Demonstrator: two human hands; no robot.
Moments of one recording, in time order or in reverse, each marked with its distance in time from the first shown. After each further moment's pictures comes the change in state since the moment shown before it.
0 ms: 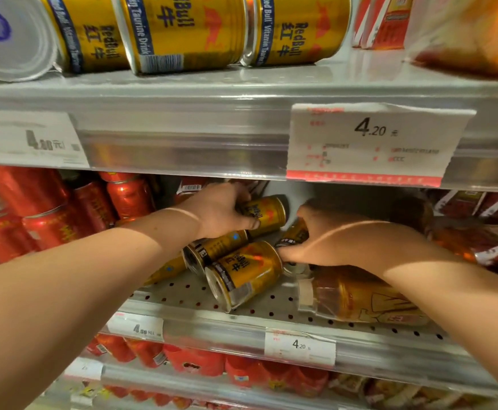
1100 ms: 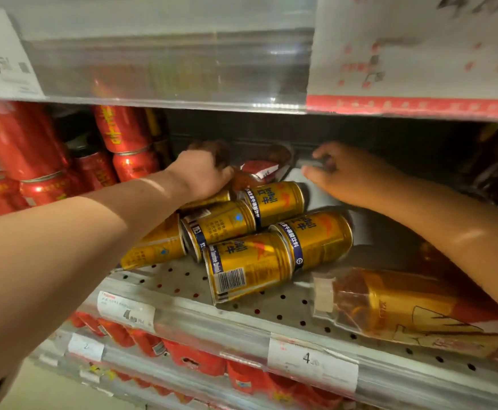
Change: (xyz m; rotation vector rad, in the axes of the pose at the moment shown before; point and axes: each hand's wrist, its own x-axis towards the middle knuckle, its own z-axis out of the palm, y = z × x) left_hand 0.022 -0.038 -0.011 0.052 0.259 -0.191; right_hand 0.095 0.036 -0.001 0.349 0.363 -0.181
